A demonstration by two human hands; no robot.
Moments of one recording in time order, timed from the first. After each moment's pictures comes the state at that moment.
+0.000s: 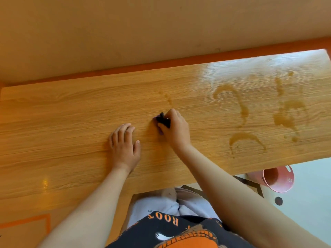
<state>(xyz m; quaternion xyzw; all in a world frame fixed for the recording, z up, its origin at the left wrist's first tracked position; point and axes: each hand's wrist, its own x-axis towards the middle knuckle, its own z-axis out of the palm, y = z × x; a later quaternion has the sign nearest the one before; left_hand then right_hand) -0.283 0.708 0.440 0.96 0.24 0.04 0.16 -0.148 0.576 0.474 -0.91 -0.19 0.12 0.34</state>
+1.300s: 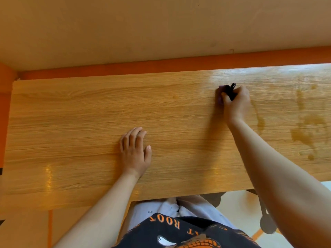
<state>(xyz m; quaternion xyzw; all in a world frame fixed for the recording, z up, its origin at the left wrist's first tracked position) -0.280 0.709 0.438 0.95 0.24 0.05 0.18 0.001 0.528 0.474 -0.95 0.03 0.02 0.32</state>
